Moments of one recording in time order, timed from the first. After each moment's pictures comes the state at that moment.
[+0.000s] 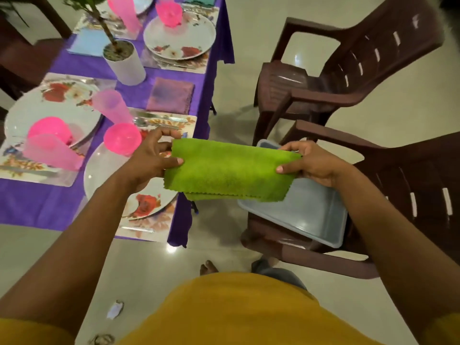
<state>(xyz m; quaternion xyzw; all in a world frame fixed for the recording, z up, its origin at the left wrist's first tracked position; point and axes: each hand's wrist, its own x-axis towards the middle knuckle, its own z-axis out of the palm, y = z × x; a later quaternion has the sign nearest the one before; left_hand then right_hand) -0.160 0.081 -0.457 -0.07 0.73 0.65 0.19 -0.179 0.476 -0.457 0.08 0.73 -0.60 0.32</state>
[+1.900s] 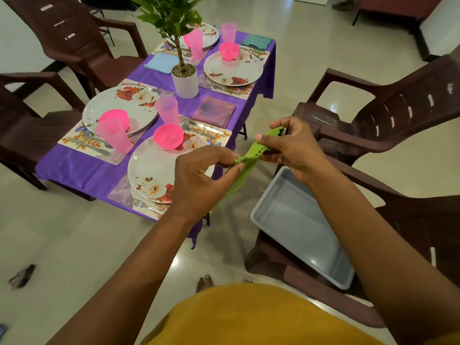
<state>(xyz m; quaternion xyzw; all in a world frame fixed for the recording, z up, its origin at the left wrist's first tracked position) -0.037 0.179 -0.381 0.09 0.82 0.46 -0.32 -0.146 0.358 -0.347 0.05 0.70 -0.69 0.18</state>
